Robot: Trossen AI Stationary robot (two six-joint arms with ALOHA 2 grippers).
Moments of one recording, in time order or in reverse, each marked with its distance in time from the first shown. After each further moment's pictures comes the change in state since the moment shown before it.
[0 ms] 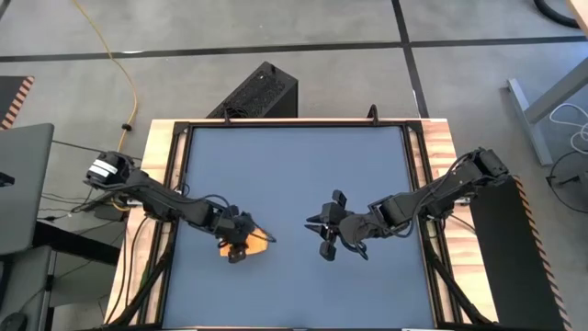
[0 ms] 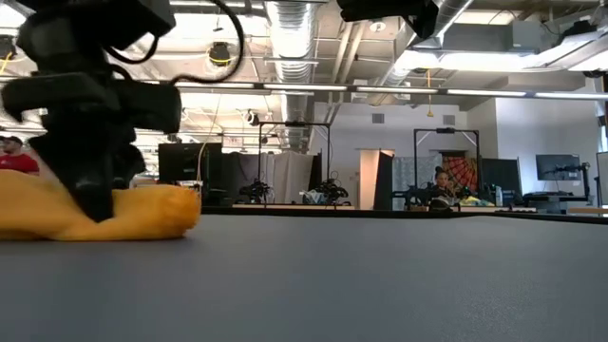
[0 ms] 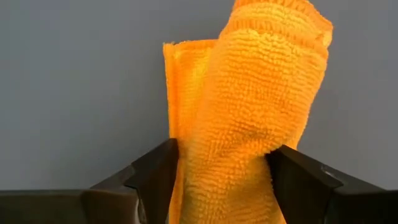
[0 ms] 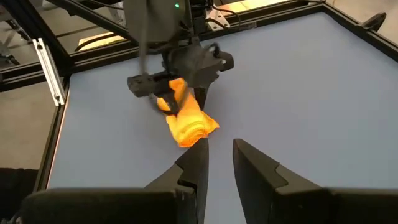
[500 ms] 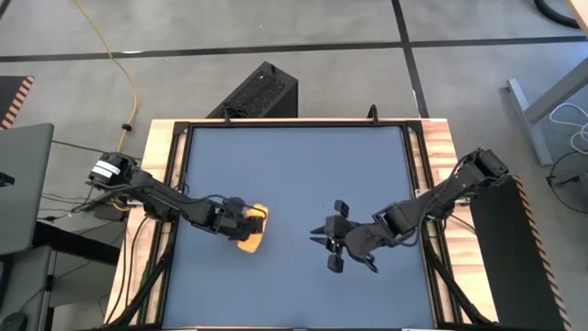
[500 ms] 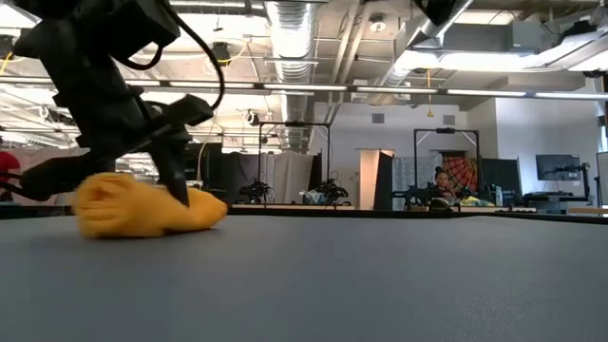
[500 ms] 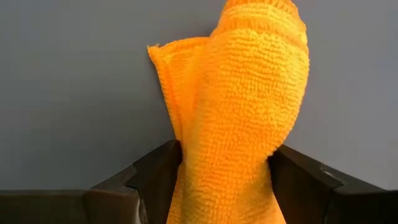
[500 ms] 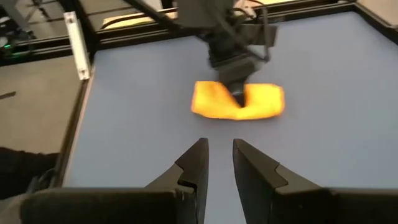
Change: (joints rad) left arm 0.027 0.032 -0.002 0.012 -0.260 -1.072; right arm 0.074 0.000 0.000 -0.026 -0.001 -0.029
